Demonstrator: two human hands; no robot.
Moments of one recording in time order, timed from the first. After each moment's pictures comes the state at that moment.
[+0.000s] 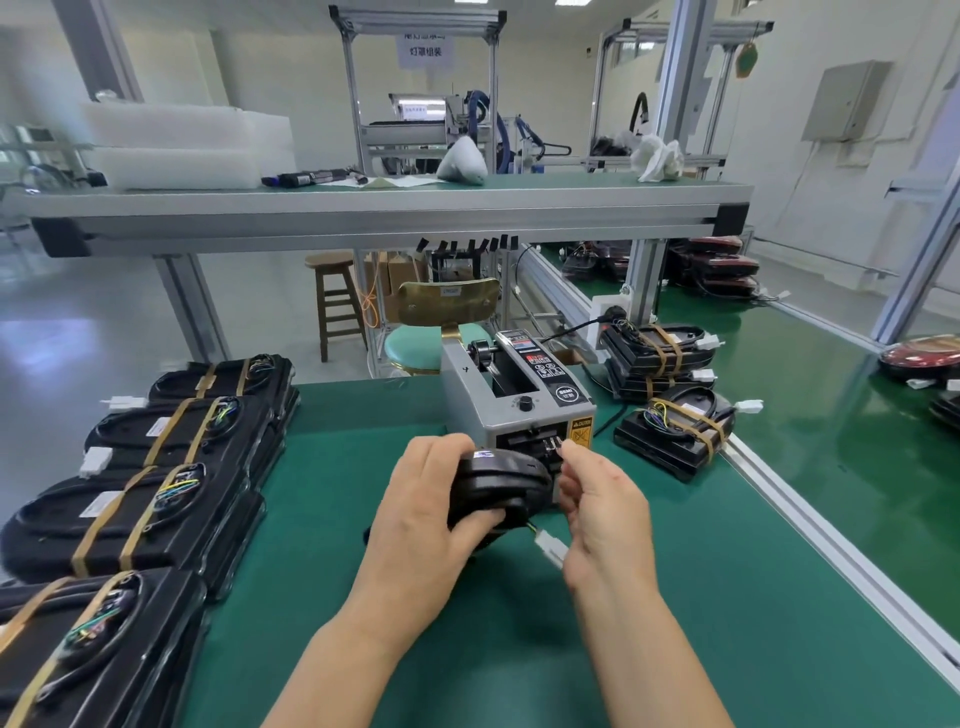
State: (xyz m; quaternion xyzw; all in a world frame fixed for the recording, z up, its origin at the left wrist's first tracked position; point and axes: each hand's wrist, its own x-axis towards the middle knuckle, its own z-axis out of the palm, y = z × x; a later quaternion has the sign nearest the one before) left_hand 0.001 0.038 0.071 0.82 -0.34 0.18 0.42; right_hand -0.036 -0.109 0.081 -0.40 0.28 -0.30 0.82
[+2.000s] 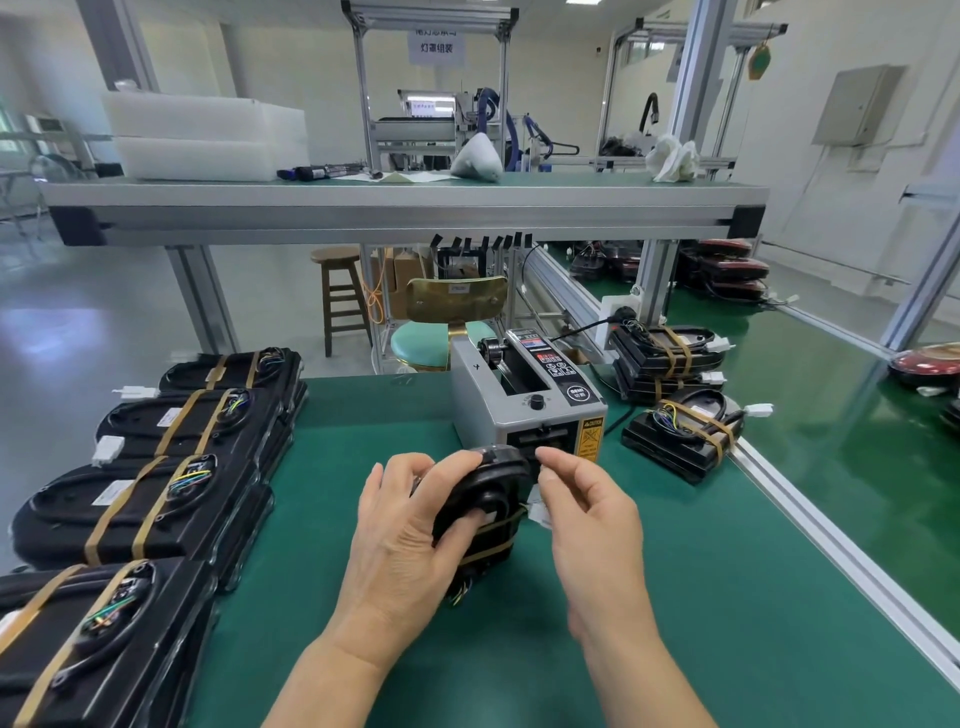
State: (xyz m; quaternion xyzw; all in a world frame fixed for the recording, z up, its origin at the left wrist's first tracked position) left_hand -0.004 0.056 0.062 0.84 -0.30 0.21 0.41; right_hand -0.056 -0.082 0.076 -0.61 0.19 -0.31 0.70
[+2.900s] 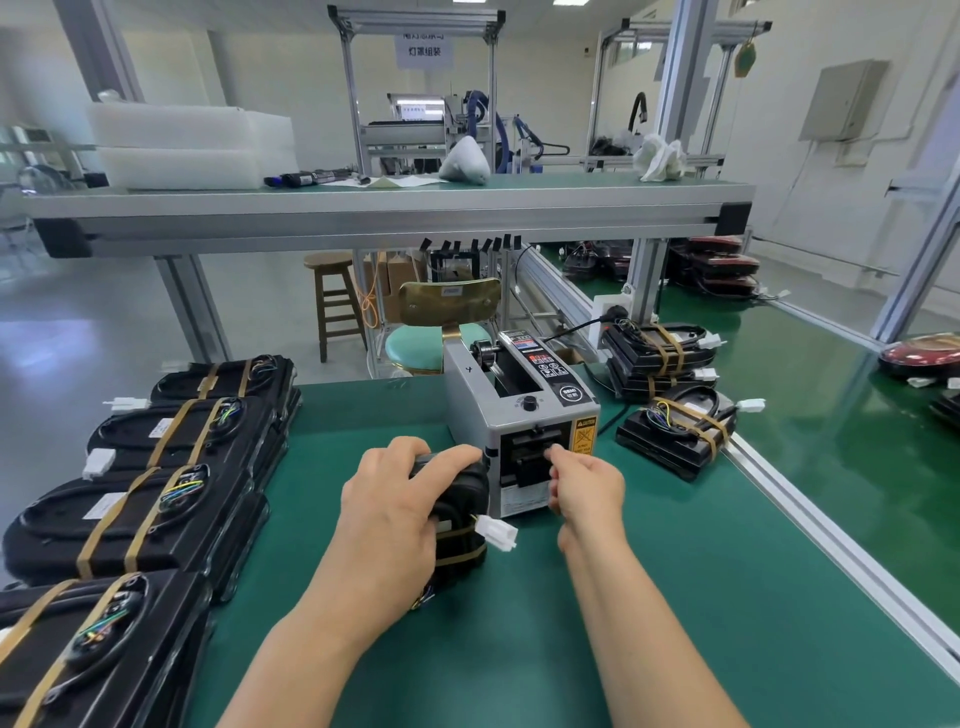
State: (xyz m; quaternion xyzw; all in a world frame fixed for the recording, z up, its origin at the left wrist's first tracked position) left_hand 0.007 0.065 0.088 0.90 -0.32 0.16 0.26; right_hand 0.014 -0.131 0.046 -0.52 0.37 -0.25 0.73
